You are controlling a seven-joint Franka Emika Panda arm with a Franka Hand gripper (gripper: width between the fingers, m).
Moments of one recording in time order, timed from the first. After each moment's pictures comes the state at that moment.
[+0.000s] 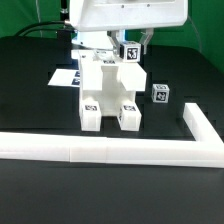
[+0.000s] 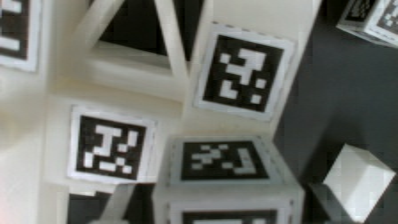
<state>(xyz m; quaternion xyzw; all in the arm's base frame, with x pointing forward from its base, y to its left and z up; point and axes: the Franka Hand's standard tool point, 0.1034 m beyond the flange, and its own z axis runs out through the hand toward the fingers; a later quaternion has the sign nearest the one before) 0.508 0.029 0.110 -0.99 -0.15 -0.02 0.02</state>
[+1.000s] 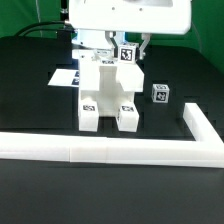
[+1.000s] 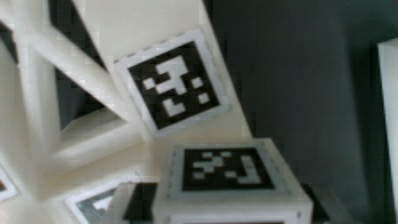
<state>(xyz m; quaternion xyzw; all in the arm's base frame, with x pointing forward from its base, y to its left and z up) 0.510 0.026 0.105 -0.98 0.18 -0.02 0.03</state>
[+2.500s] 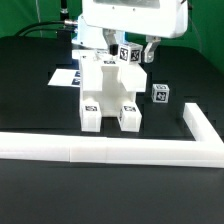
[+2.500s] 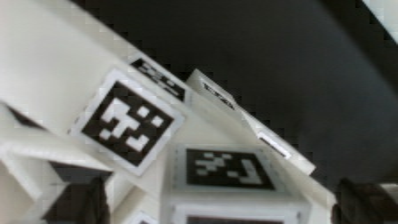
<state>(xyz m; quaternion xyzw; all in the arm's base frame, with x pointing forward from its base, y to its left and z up) 0.510 0.029 0.105 -0.93 0.37 -0.01 0.04</state>
